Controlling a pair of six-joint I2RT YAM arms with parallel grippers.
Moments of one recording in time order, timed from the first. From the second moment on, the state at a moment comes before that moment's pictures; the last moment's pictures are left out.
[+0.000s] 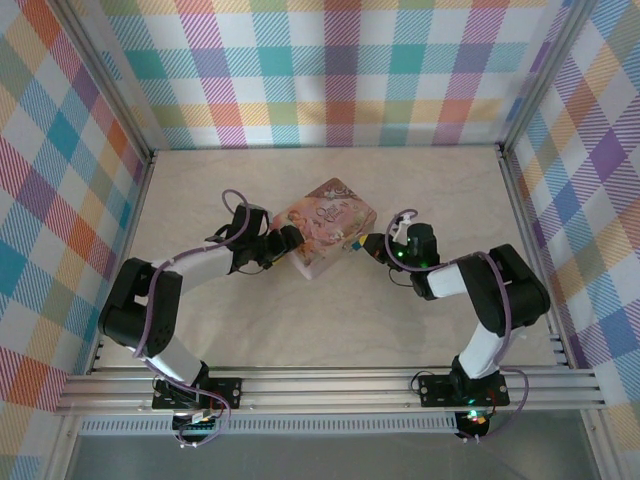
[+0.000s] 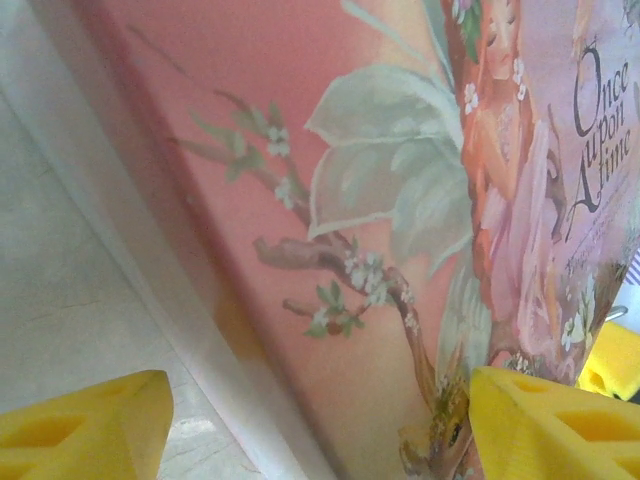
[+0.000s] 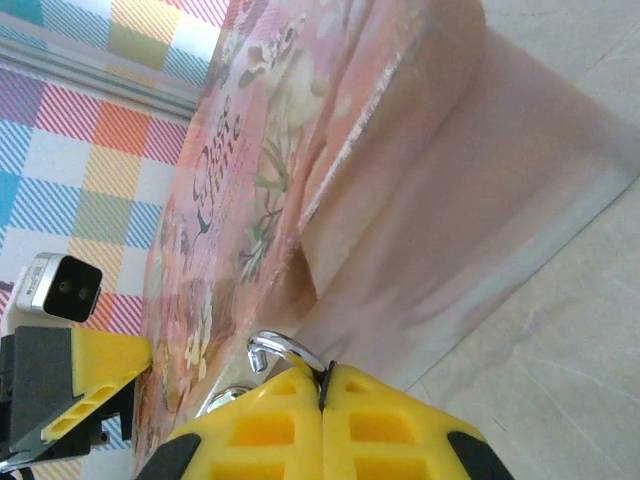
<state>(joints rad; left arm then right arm) -0.37 1.60 0.85 -0.09 0.35 -0.86 0.35 1.70 0.53 0.78 -0.48 0.93</state>
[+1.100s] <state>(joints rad) -0.35 1.25 0.87 -0.30 -0.05 -0.70 0.47 1.19 0.53 -0.35 -0.39 0.73</state>
